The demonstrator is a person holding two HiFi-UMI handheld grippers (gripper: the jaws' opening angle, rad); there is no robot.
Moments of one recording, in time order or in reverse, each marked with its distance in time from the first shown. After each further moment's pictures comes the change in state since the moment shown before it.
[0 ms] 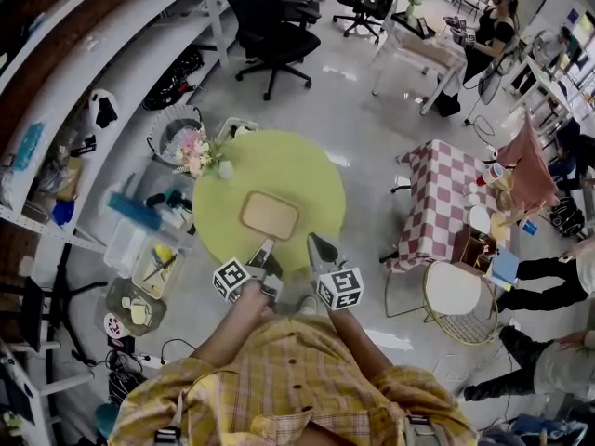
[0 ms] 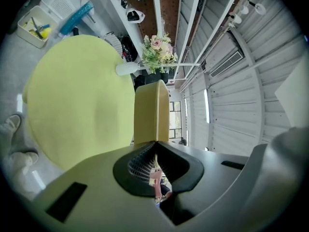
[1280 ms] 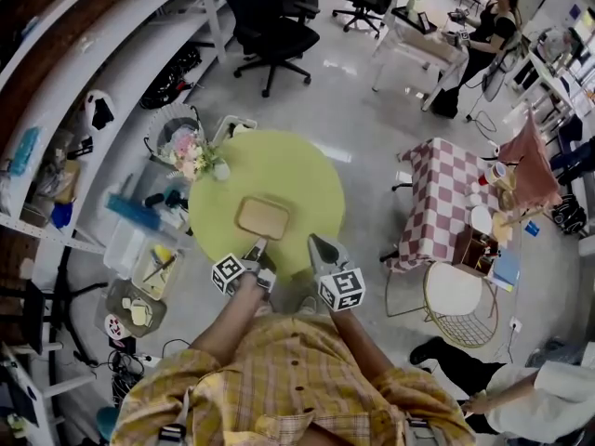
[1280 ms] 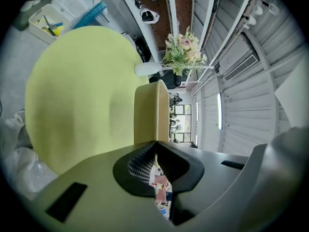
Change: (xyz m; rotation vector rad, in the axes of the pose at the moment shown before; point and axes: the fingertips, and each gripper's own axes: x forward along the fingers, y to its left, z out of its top) left arm 0.028 0.076 0.024 -0.076 -0.027 0.113; right arm 0.008 -0.021 -0.005 0.004 0.016 0.018
